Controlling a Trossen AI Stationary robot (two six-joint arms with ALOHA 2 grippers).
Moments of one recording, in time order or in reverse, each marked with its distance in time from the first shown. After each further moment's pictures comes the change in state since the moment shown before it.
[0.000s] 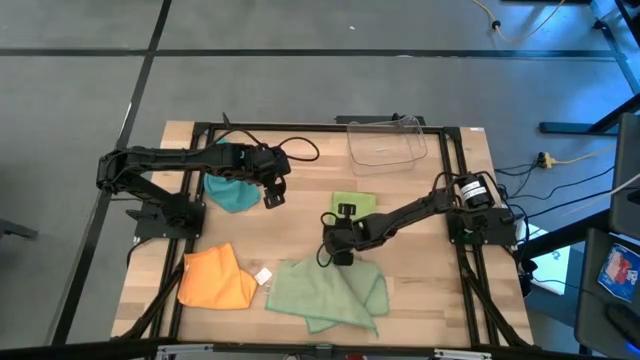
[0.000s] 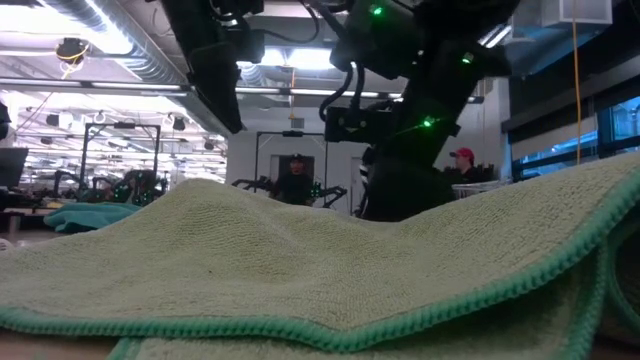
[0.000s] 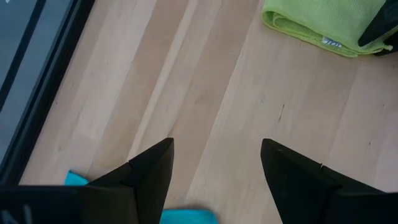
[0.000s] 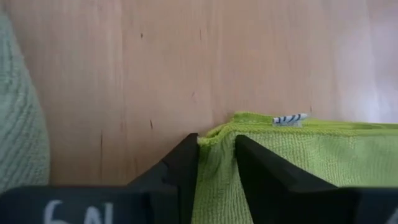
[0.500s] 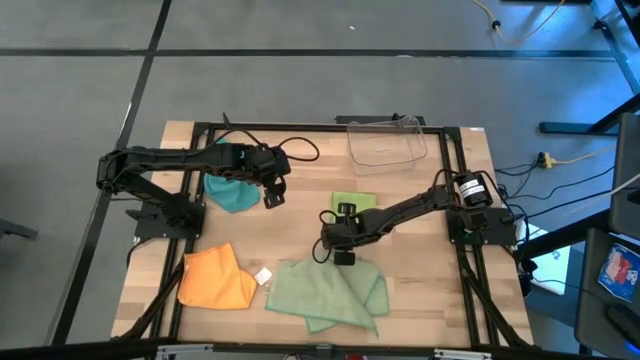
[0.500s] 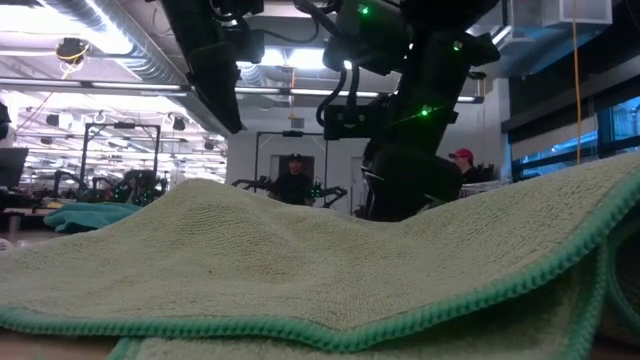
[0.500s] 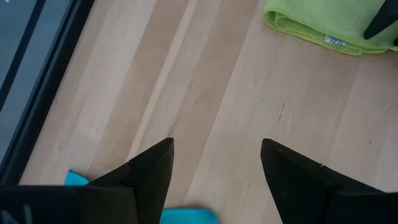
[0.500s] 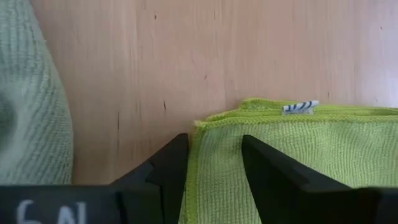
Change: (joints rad) left arm 0.000 0.000 0.000 -0.002 0.000 0.000; right arm -0.025 0.003 0.064 -0.134 -0.091 0.023
